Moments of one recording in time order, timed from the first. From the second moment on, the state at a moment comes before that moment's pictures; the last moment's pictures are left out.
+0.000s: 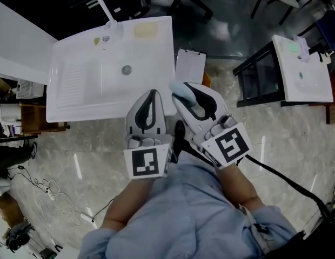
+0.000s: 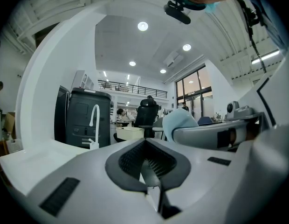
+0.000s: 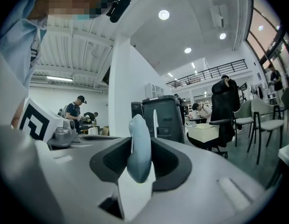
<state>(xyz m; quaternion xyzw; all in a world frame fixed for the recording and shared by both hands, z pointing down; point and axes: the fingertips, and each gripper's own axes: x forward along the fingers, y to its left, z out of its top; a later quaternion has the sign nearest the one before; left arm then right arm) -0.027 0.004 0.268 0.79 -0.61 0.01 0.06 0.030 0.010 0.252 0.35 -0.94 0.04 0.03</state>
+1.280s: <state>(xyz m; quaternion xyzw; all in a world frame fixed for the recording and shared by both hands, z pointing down) -0.057 -0.139 0.267 0.76 -0.64 0.02 0.06 -0.004 -0.138 0.252 0.29 -0.95 0.04 0.03</state>
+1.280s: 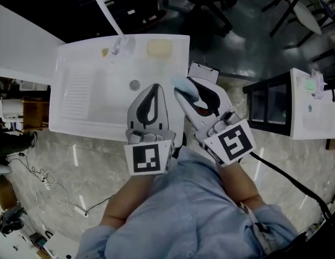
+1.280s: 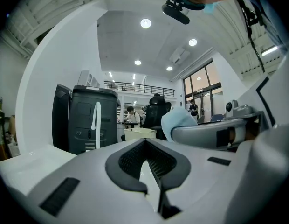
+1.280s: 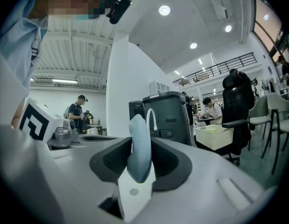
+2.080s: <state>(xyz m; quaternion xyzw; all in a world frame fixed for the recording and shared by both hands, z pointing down) -0.107 -0.229 0.324 0.78 -0.61 0.05 0.11 -0.056 -0.226 0.306 0.32 -0.94 0.09 0.08</state>
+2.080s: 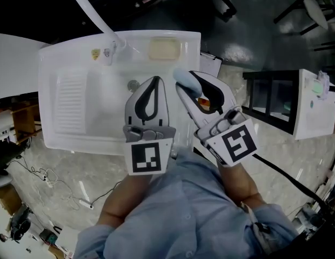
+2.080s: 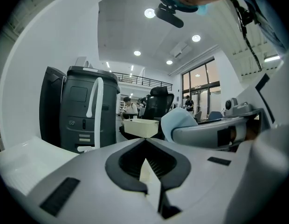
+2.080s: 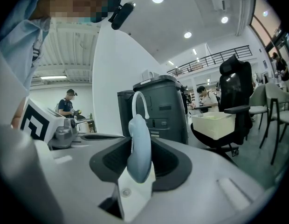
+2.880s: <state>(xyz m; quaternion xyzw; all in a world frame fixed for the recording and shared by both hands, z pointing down) -0.124 -0.268 0.370 0.79 -0.59 0.06 0.15 -0.076 -0.263 0.350 0.33 -0.93 0.13 0.12</state>
